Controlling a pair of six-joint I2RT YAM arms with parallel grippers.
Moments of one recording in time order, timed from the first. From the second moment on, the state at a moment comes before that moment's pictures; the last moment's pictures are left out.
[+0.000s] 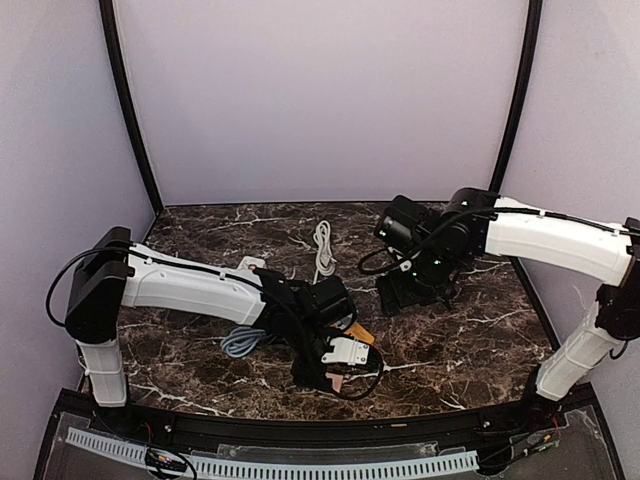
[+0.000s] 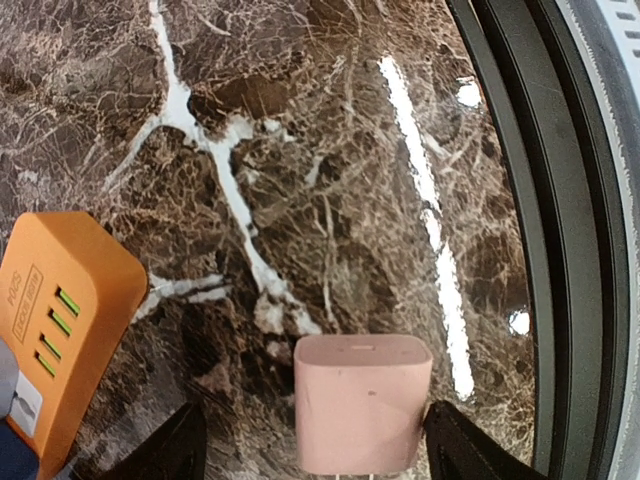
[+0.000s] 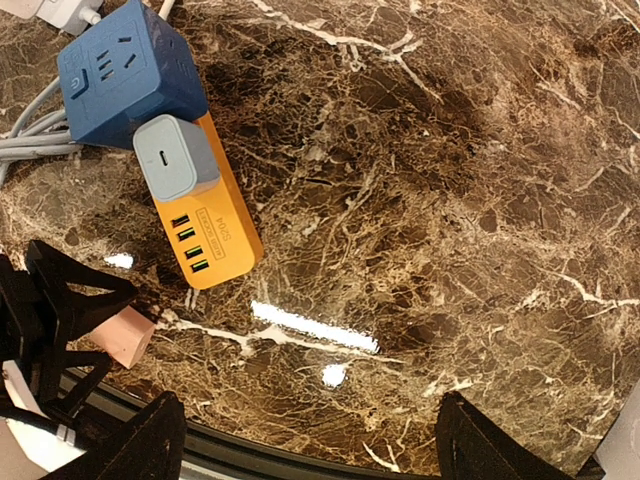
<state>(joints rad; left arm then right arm) -1.18 1.92 1.34 -0.65 0.18 0.59 0.99 1.54 1.40 -1.18 0.16 0.66</state>
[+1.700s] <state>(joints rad) -1.24 2.06 1.53 -0.79 0.11 0.51 0.98 1.54 1.33 -1.14 0.16 0.64</state>
